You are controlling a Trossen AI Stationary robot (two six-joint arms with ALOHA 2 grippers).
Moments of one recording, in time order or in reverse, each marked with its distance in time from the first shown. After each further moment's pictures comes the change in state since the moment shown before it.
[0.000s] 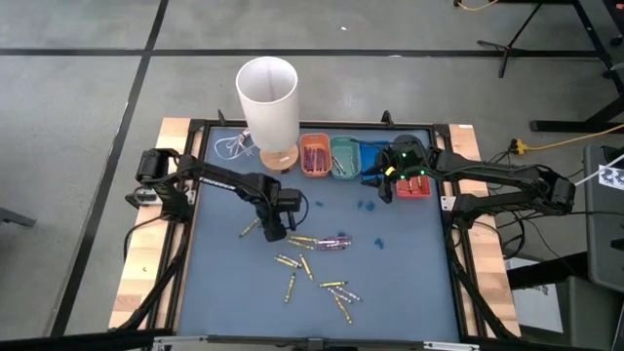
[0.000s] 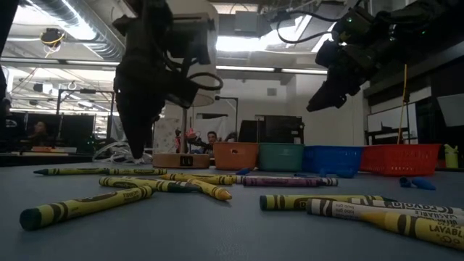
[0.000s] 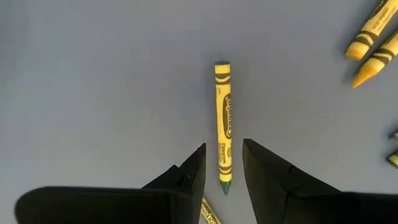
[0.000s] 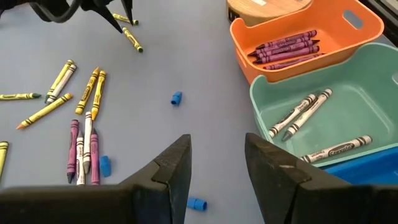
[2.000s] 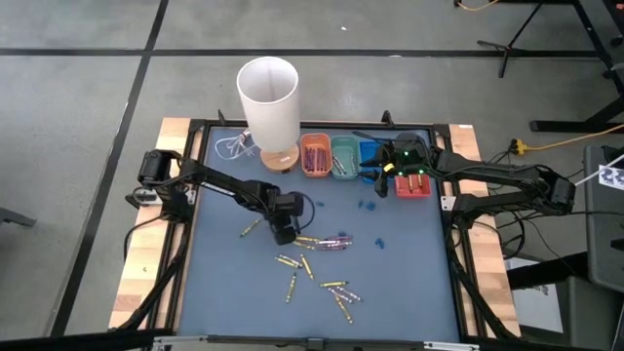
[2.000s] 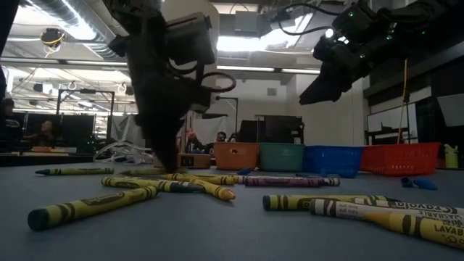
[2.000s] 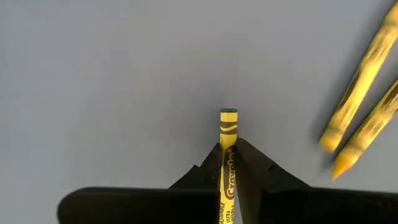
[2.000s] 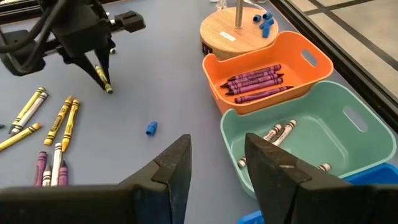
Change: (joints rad) left arm -0.022 0.018 -0.117 0.396 -0.059 -0.033; right arm 0.000 -0.001 -0.001 0.104 0.095 0.000
